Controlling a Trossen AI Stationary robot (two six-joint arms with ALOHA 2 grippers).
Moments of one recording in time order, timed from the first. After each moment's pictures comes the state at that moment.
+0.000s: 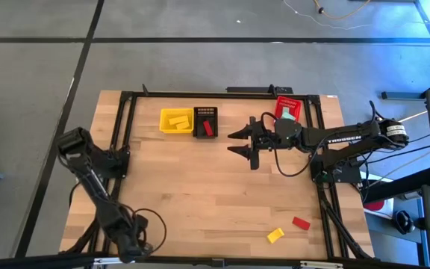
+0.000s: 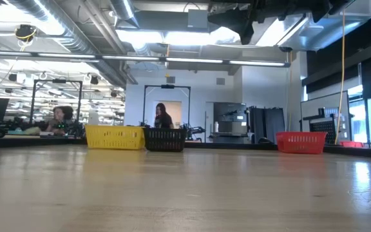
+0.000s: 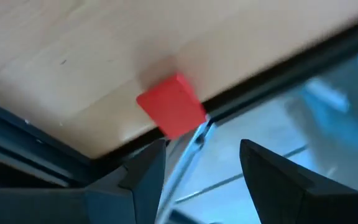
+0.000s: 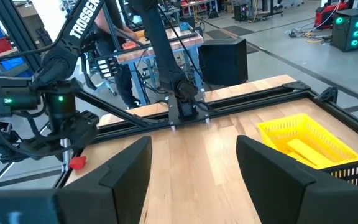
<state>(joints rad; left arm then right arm) -1.04 1.65 1.00 -0.48 0.24 -2.16 -0.02 1.26 0.78 0.36 -0.02 0.23</state>
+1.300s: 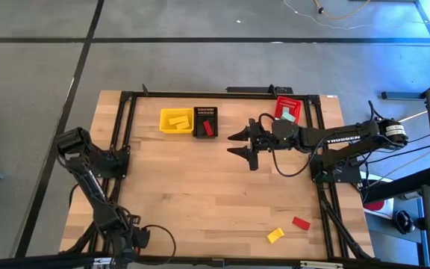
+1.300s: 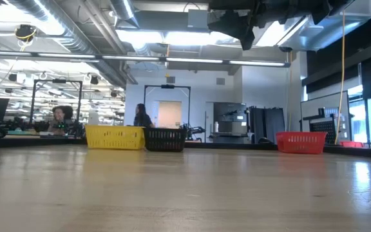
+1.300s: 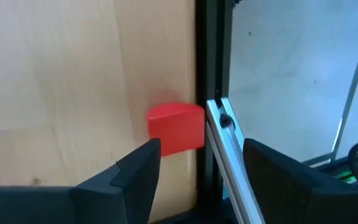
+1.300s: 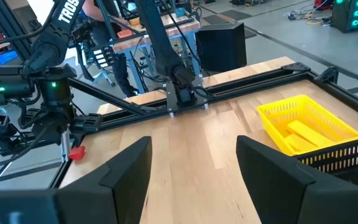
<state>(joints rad) -1.06 1.65 1.00 -0.49 0.19 -1.10 -0.02 1.27 0.78 0.31 -0.02 0.26</state>
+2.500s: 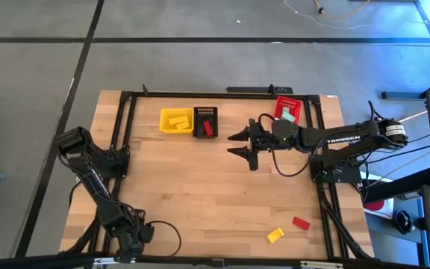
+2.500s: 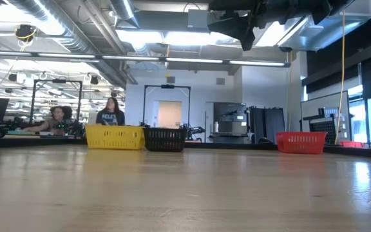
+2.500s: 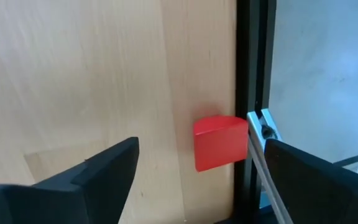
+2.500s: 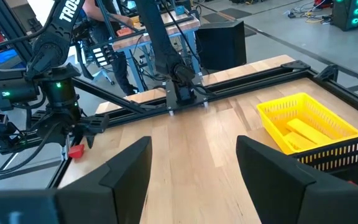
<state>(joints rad) -1.01 1.65 0.98 -0.55 0.16 -0.98 -0.02 1.27 0.78 0.31 -0.02 0.26</state>
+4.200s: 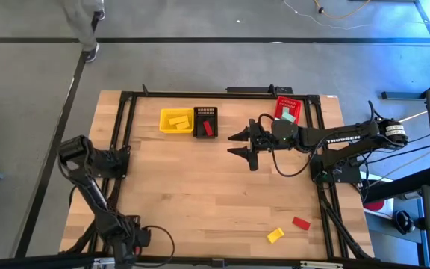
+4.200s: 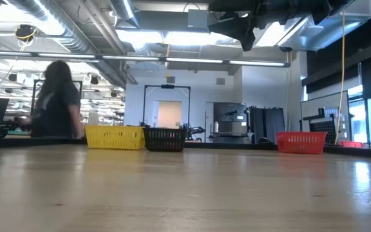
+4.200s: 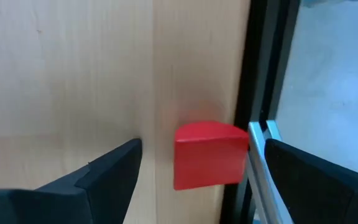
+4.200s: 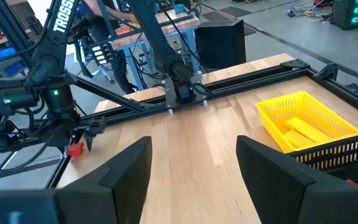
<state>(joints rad) -1.10 1.74 0.98 -0.45 0.11 -1.20 -0.02 1.27 0.78 0.30 -0.02 0.26</state>
